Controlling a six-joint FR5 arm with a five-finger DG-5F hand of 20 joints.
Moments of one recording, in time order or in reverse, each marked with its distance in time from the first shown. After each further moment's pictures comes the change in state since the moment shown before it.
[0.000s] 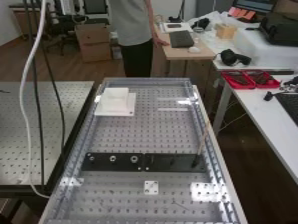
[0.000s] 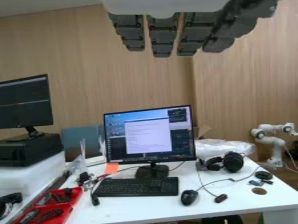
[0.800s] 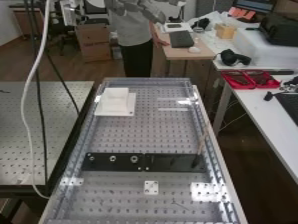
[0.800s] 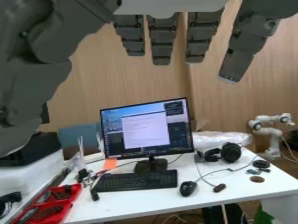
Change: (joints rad) arm -0.018 -0.014 -0.034 0.027 -0.003 0.043
